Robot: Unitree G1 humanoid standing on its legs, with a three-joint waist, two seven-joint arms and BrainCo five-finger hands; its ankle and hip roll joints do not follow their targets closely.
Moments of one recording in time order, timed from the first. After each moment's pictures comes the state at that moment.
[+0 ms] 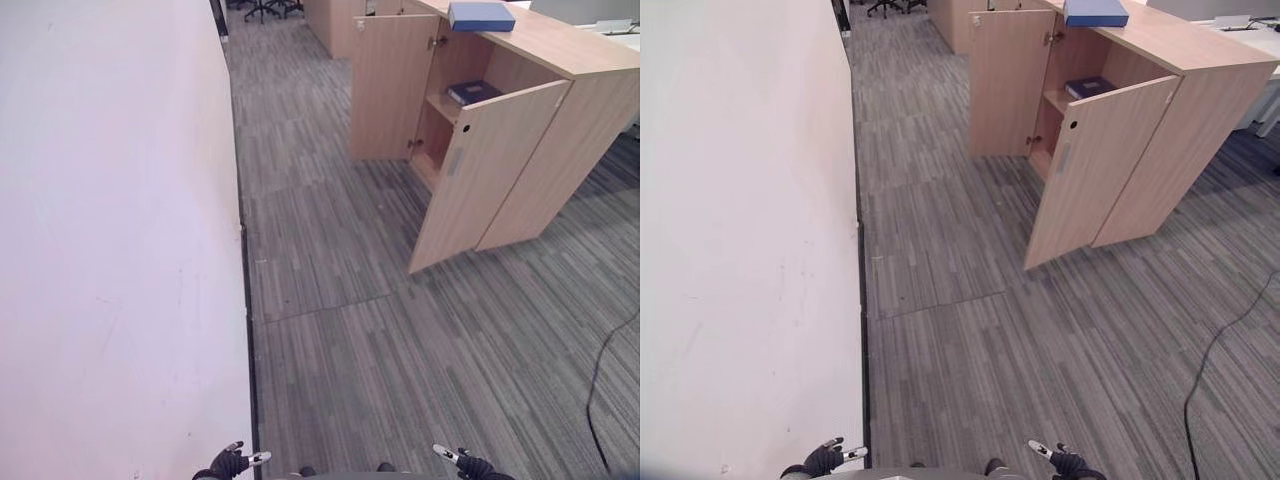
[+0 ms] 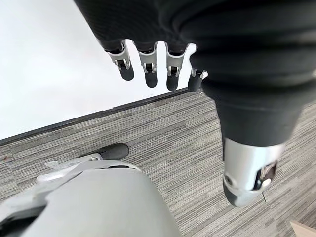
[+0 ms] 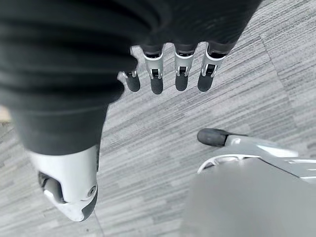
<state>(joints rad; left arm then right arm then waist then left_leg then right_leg) 0.03 0.21 -0.16 1.20 -0.12 -0.07 -0.01 0.02 -0.27 0.13 1.23 0.37 -0.03 0.07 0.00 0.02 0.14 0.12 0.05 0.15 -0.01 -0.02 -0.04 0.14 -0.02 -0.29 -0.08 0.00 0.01</state>
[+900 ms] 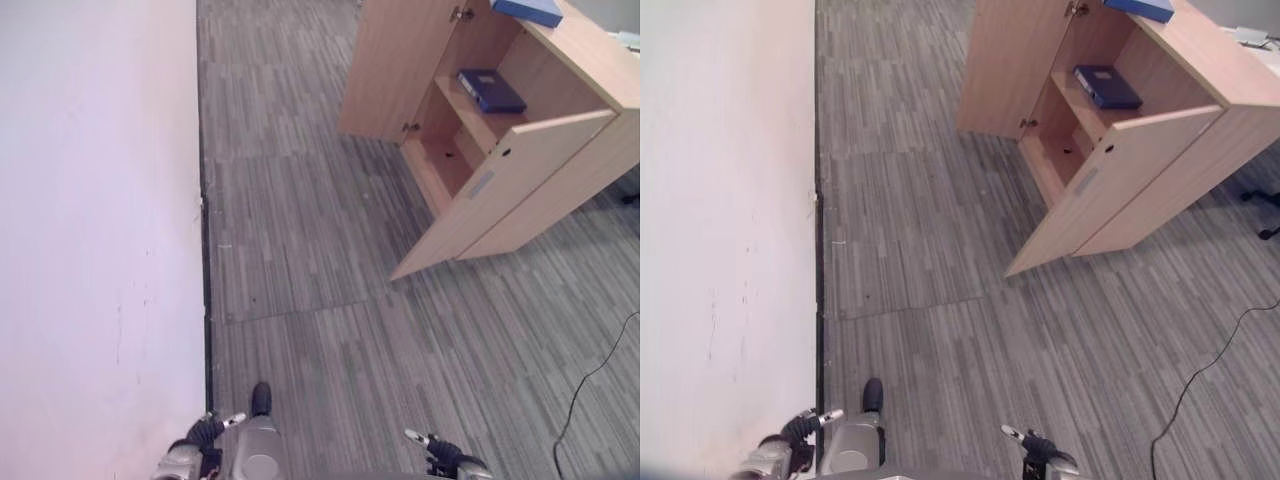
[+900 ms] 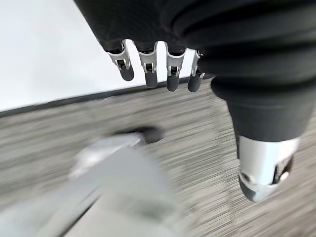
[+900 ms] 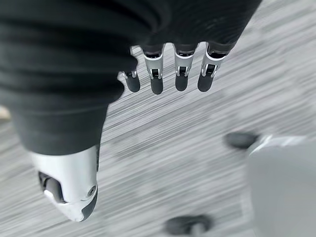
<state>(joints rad) -0.09 0.34 -0.12 1.25 -0.19 -0.08 -0.01 -0.11 -0.17 0.15 1.32 0.42 -0.04 0.05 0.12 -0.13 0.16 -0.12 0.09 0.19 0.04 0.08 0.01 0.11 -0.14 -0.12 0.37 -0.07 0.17</state>
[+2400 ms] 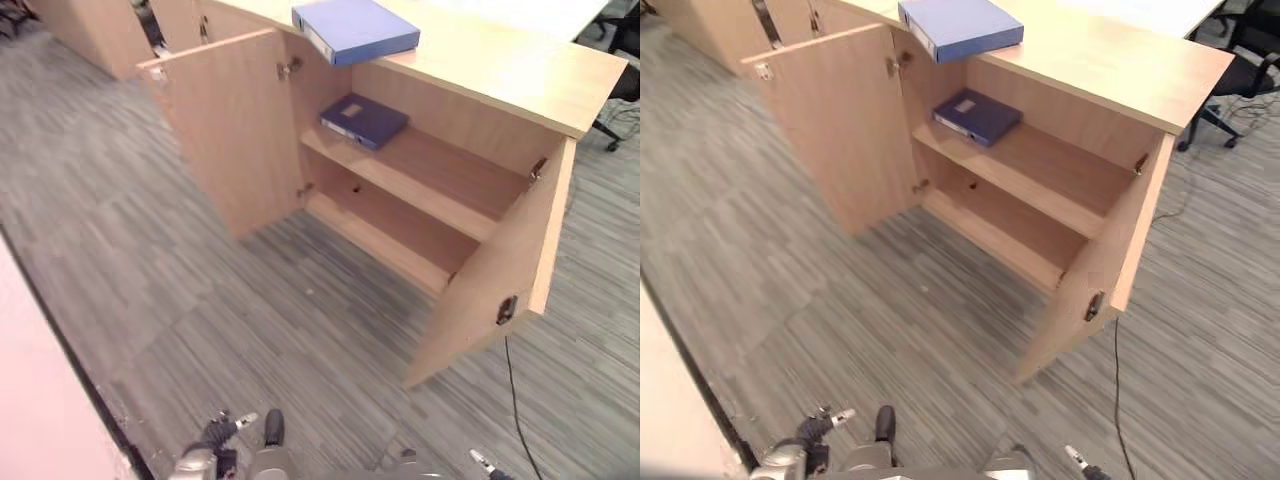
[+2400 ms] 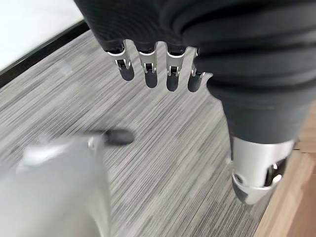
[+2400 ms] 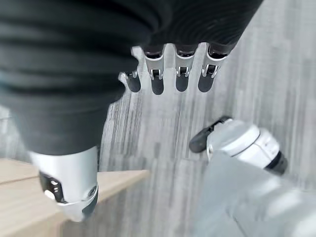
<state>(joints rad) -0.07 0.31 -0.13 1.19 -0.27 -0.10 0.05 0.01 -0.24 -0.07 1.28 0.61 -0.06 0.00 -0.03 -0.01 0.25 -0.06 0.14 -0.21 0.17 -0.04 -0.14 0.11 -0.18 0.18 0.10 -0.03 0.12</state>
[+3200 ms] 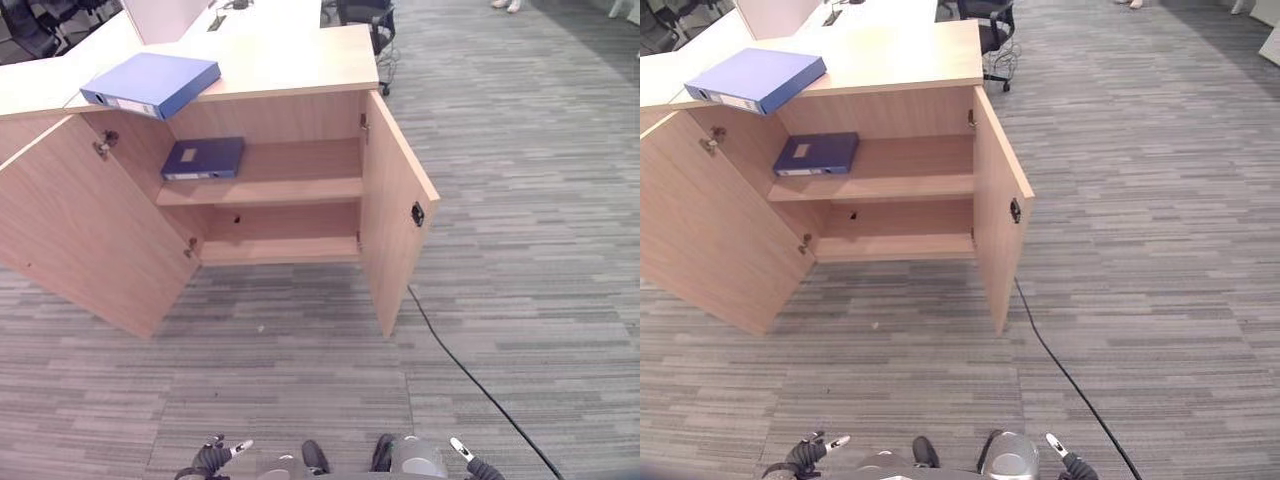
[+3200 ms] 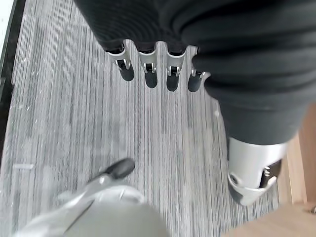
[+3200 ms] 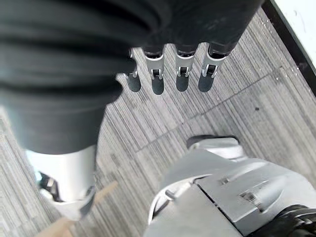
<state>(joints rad) 0.05 0.24 -0.12 1.21 -0.21 -0.11 0.01 0.05 -0.24 -0.03 1.27 0.57 -0.04 0.04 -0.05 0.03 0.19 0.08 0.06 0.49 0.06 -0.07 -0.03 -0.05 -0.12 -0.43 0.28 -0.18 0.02</state>
